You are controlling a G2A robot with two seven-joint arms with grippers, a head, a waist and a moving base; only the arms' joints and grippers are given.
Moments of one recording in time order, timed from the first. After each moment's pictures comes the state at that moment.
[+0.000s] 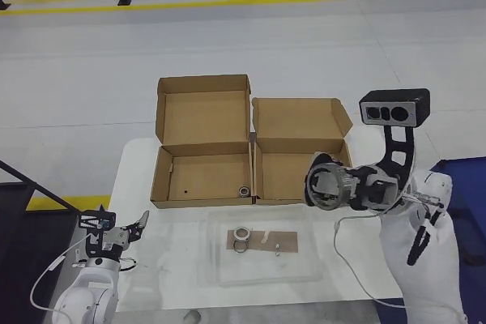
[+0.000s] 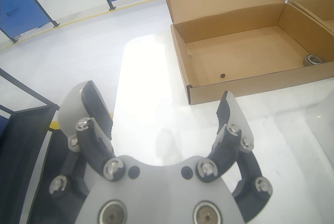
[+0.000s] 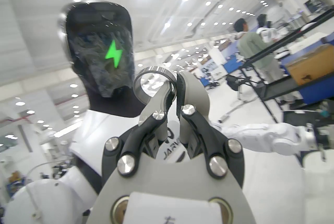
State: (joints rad) left arm 1.73 -1.15 -1.60 -1.80 1.33 0.00 0.00; right arm -1.04 -1.25 1.44 -2.01 0.67 -0.27 1.14
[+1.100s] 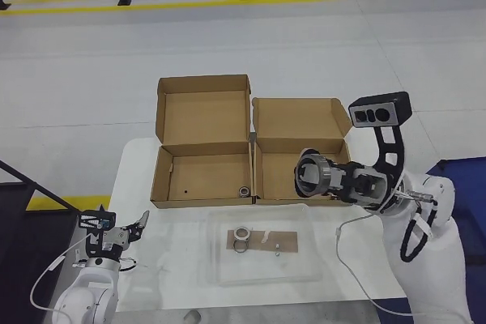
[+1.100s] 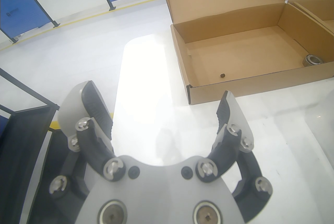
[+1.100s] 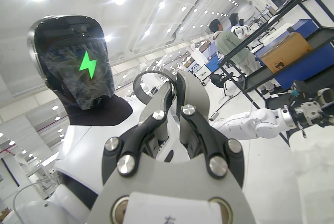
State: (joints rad) left arm 1.73 -1.15 -1.60 -1.80 1.33 0.00 0.00; right arm -1.07 -1.21 1.43 -1.99 0.74 -0.18 1.09
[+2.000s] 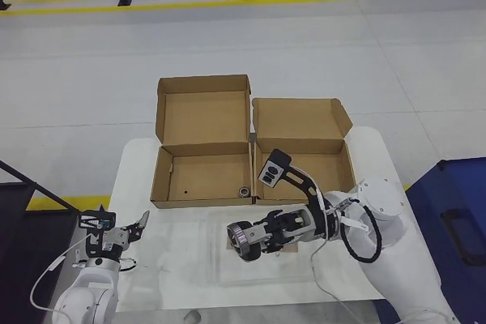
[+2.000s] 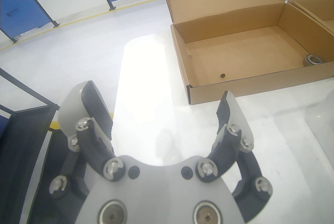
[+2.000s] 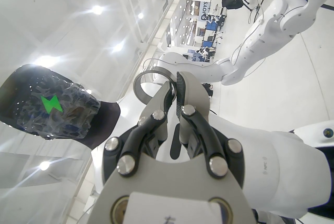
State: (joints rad) left arm 1.73 -1.15 -1.60 -1.80 1.33 0.00 0.00; right arm -1.07 -1.19 1.19 -1.93 0.72 0.35 1.23
